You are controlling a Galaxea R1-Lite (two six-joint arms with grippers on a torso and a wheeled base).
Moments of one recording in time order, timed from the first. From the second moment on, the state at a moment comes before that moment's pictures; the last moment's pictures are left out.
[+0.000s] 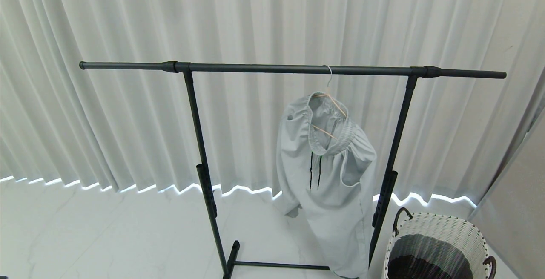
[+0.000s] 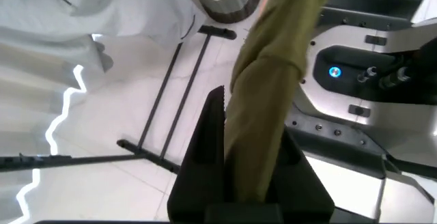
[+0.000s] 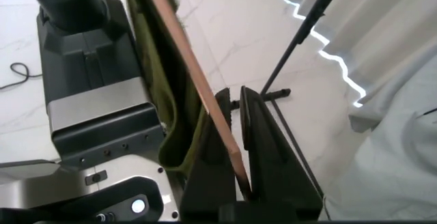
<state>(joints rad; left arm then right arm) -1.12 1.07 -0.49 0.11 -0.04 0.26 1.45 1.49 -0.37 -0.75 -0.21 0.05</state>
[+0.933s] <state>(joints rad) -0.90 1.06 -0.51 0.02 0.24 0.14 1.42 1.50 -0.40 -0.75 -0.22 0.09</state>
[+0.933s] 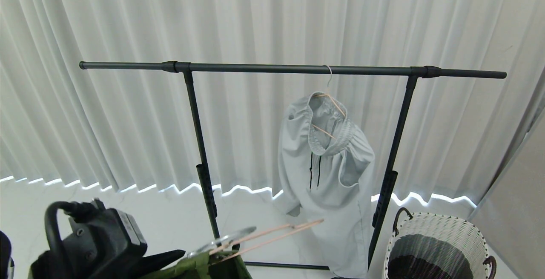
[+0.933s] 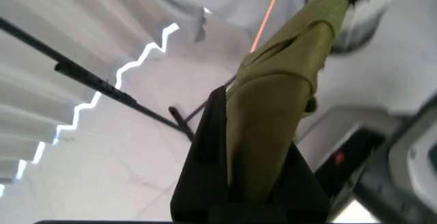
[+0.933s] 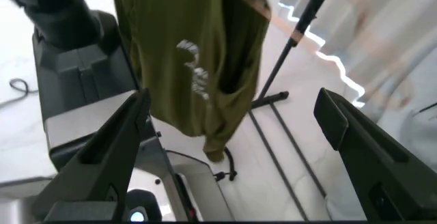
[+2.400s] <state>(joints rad) -0.89 1.03 -0.67 0.02 0.27 0.07 0.96 1.90 -0.60 -0.73 -0.50 0.17</state>
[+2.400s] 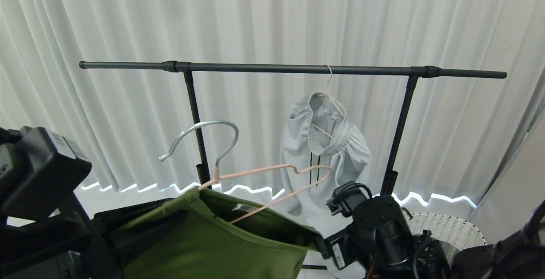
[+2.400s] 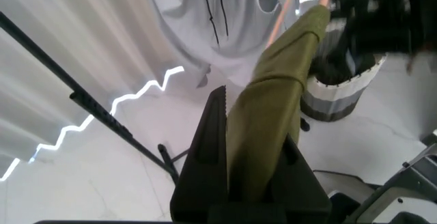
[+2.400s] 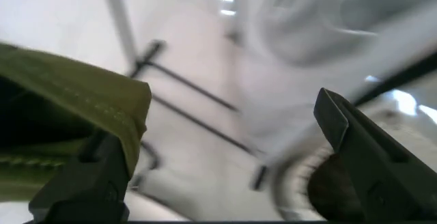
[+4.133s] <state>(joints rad) -1.15 1.02 -0.53 0.02 0.27 0.02 1.15 1.55 -0.63 -0.55 0.09 -0.21</state>
